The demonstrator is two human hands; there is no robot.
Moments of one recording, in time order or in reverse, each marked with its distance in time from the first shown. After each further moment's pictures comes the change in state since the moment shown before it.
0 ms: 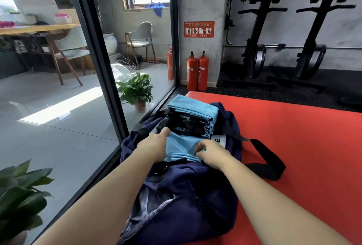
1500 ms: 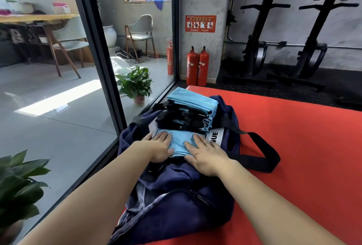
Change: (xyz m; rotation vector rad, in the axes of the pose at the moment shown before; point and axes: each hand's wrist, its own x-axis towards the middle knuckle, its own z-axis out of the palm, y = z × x) left_hand -0.006 0.000 0.014 0.288 -0.277 0.178; right_hand -0.017 -0.002 0.014 -0.540 -0.161 -0.267
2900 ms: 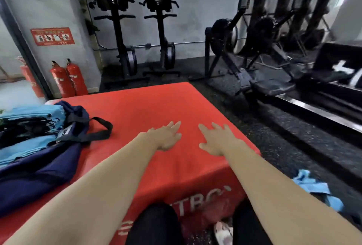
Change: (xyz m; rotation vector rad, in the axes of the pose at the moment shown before) left_hand -0.196 0.434 -0.030 0.062 0.075 0.634; right_hand -0.461 0.200 0.030 0.007 0.116 0.774
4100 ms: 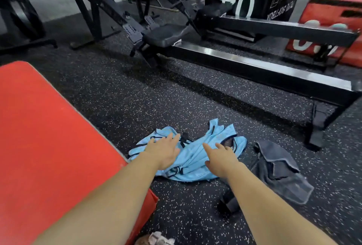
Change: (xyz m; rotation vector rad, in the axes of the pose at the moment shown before) left_hand 0.266 0.357 0.169 0.274 -0.222 0.514; right_hand -0.045 0.373 0.267 0.268 -0.286 0.535
